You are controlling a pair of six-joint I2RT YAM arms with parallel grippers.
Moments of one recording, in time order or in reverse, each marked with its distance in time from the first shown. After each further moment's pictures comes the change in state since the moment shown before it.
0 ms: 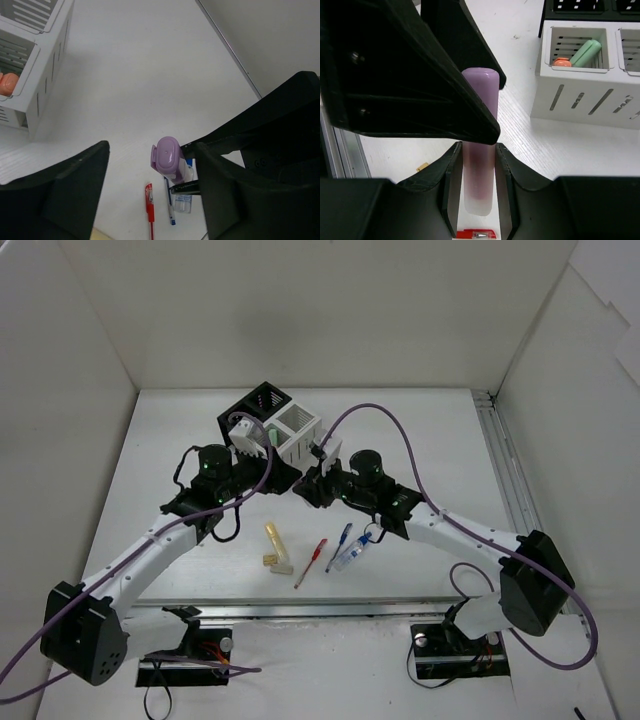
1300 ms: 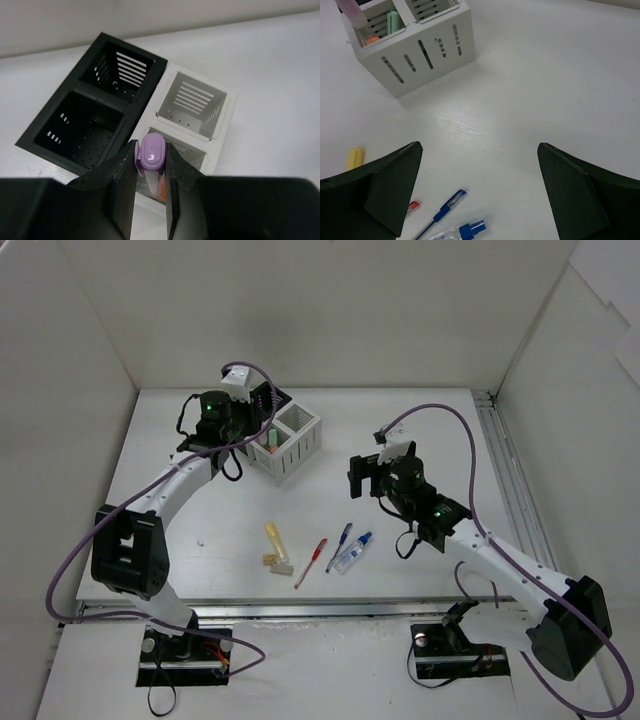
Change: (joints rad) left arm 0.187 0.452 0.416 0.035 -0.217 0.318; right arm -0.132 -0.266 -0.117 -0.216 0.547 0.126
